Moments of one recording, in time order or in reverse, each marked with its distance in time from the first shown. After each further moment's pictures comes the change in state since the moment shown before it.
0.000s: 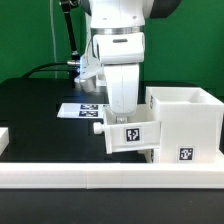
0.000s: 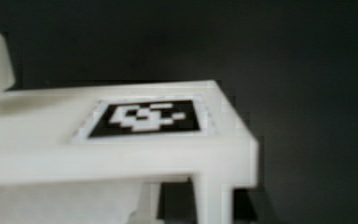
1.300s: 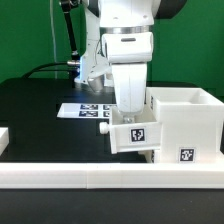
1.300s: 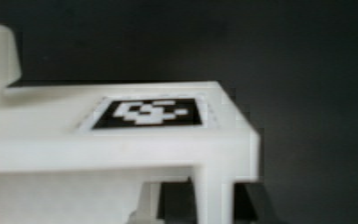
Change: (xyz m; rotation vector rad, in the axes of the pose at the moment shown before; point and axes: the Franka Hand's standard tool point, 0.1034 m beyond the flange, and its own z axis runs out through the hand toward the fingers) arm 0.013 0.004 -0.002 -0.011 -0.020 0.007
